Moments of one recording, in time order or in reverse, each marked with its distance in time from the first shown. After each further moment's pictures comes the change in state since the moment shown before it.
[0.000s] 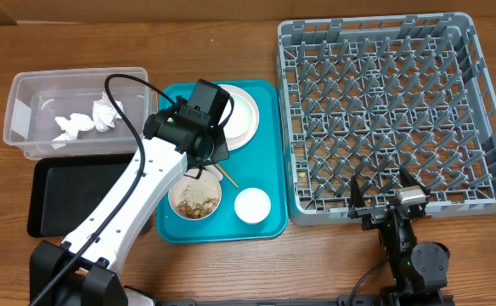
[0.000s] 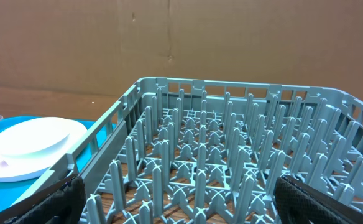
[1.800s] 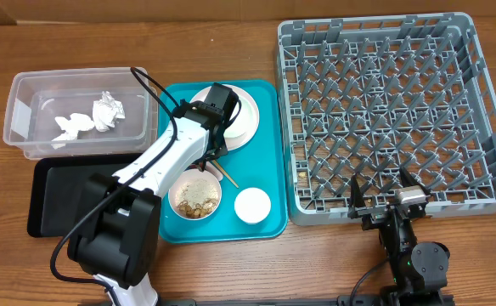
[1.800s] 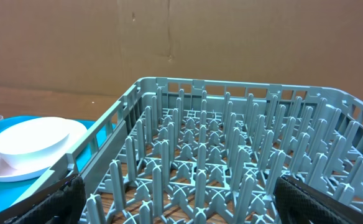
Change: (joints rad) left arm 0.021 0.285 -0.002 0.129 -0.193 -0.048; right arm 0.000 0.000 0.000 0.000 0.000 0.000
